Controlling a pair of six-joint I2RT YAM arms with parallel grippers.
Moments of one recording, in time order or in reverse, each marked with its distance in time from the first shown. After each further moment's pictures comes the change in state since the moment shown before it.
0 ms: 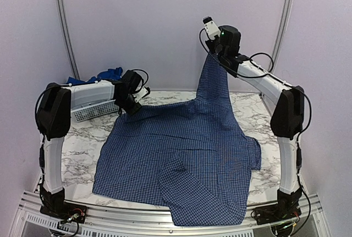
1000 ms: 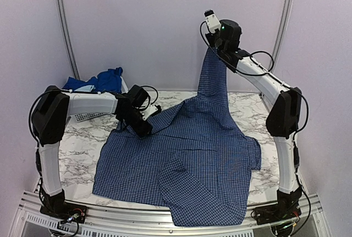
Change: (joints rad) left arm -0.112 -0.116 -0.256 0.064 0.272 -0.091; right arm 0.002 0.053 0.154 -0.075 0.021 0.036
